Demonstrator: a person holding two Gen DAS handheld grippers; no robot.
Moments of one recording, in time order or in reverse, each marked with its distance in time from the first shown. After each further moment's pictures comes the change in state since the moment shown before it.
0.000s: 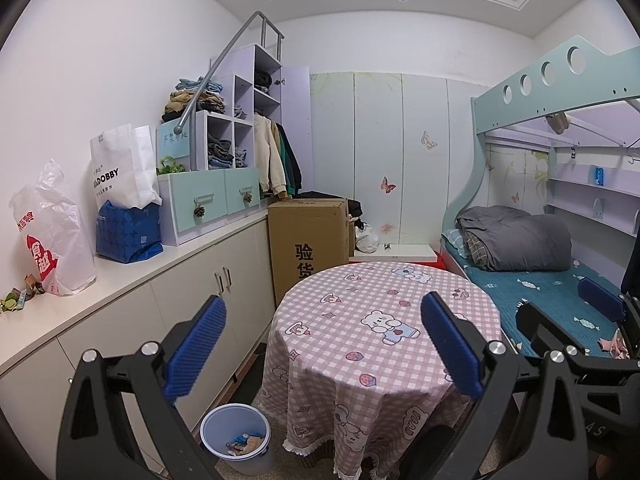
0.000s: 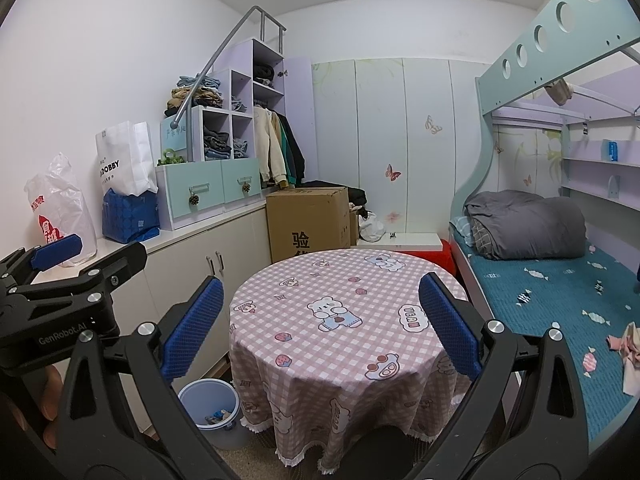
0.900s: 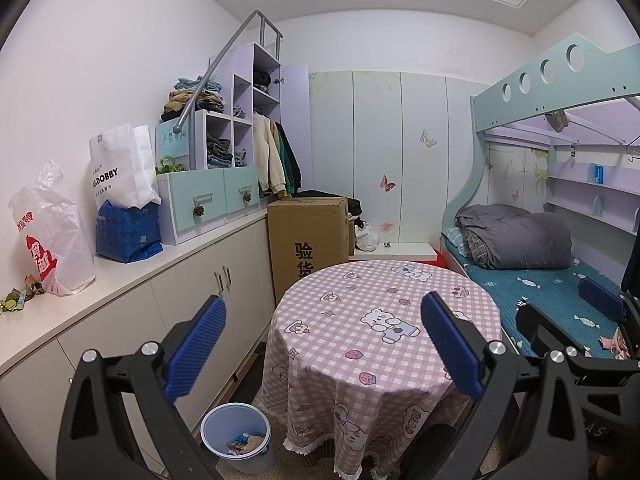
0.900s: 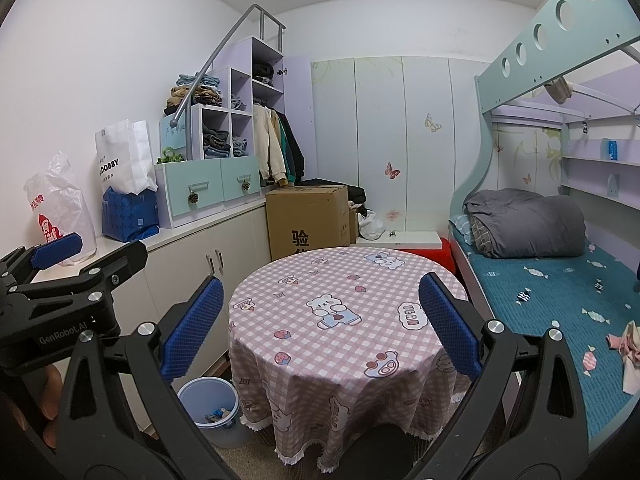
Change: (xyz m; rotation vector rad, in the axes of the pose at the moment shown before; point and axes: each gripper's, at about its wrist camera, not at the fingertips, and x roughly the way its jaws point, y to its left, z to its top) left arm 0.000 0.001 -0.001 0.003 0.003 -0.002; right arm 0.000 -0.001 0.000 0.000 0.003 0.000
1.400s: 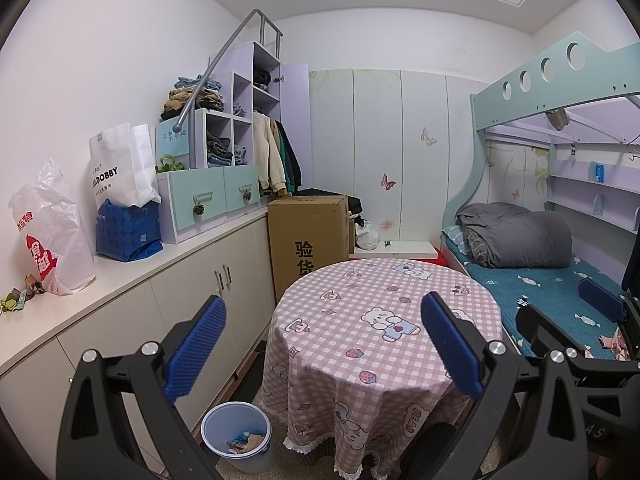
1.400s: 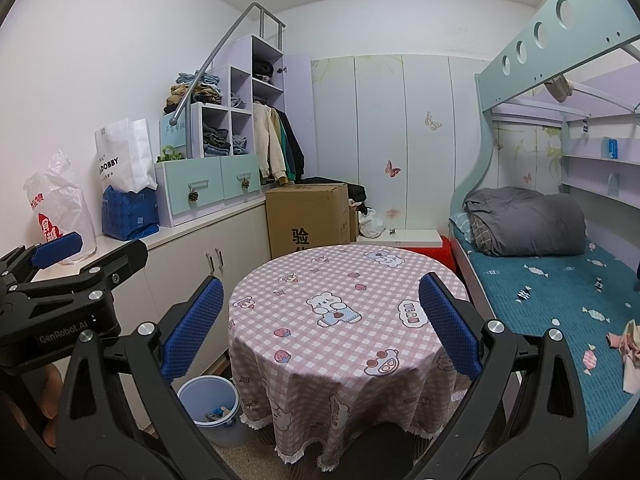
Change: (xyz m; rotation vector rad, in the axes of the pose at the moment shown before) left arm 0.001 0.001 -0.002 0.002 0.001 -0.002; right arm 0.000 0.000 -0.002 0.001 0.003 -0.001
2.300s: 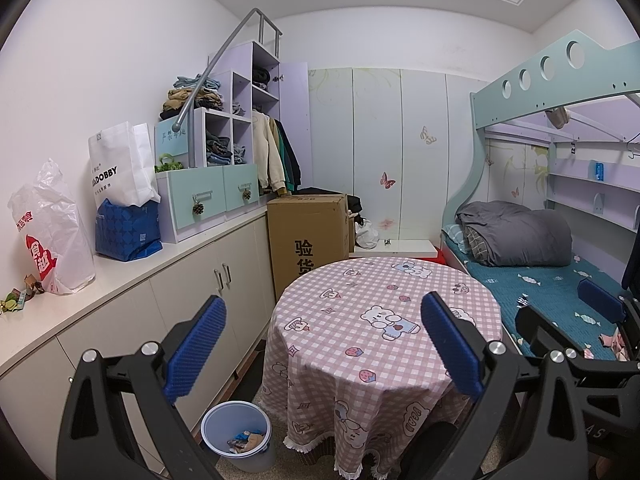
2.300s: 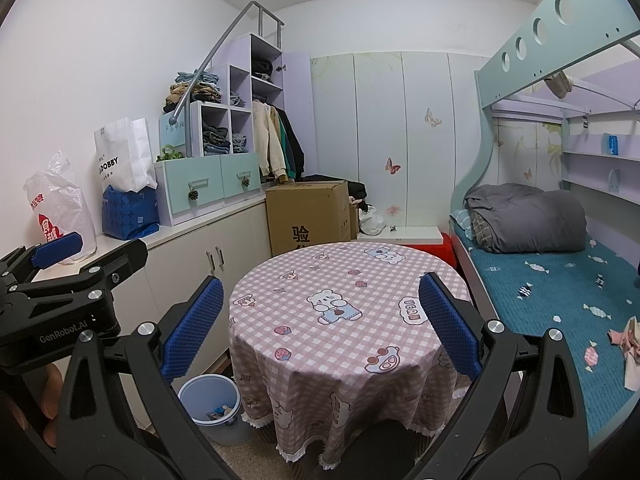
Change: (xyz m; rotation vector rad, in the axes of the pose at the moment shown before) left arm 0.001 0.000 -0.001 0.002 0.002 0.000; right arm -0.004 -0.001 -0.009 0.004 0.006 -0.001
